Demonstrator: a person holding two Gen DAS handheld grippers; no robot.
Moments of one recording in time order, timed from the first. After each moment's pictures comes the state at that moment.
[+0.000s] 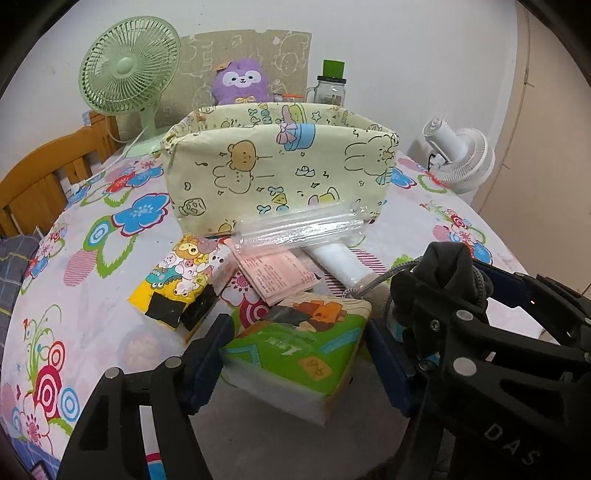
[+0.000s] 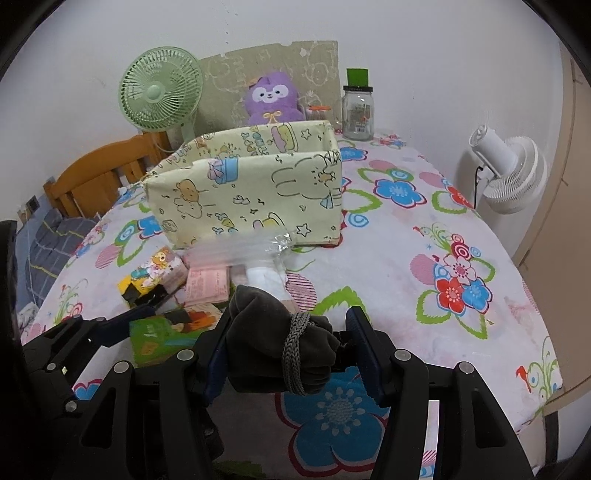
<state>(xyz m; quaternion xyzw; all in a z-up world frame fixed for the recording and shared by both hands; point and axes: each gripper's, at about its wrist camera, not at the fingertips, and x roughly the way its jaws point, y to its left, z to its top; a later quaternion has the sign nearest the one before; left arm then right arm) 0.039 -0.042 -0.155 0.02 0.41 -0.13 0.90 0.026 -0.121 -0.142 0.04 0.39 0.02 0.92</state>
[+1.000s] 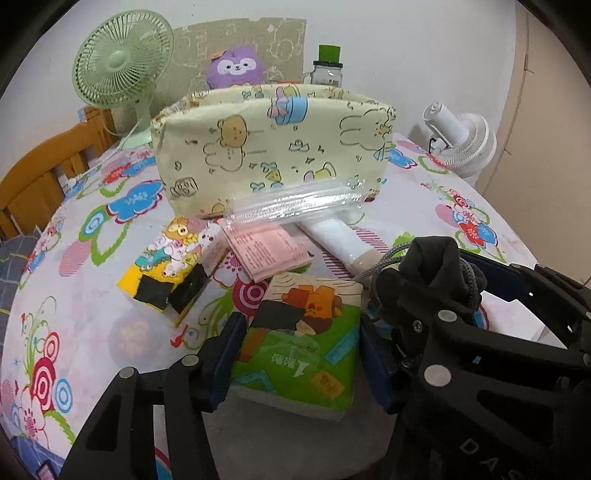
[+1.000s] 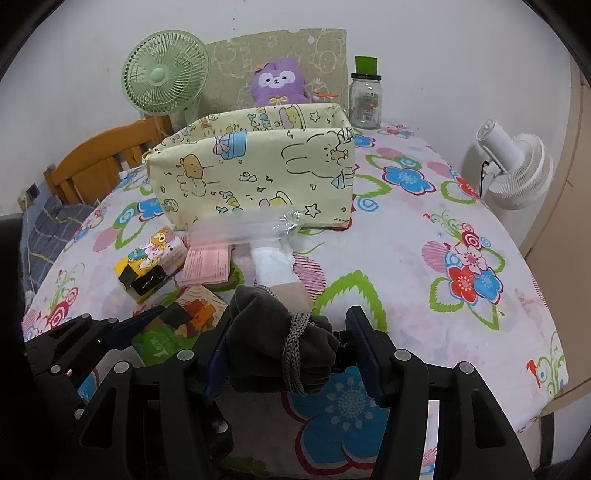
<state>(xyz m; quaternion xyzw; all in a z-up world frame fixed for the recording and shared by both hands) 0.035 -0.049 -0.166 0.03 0.42 -0.13 0.90 0.029 -0.113 -0.155 0.03 0.41 0.03 0.91</state>
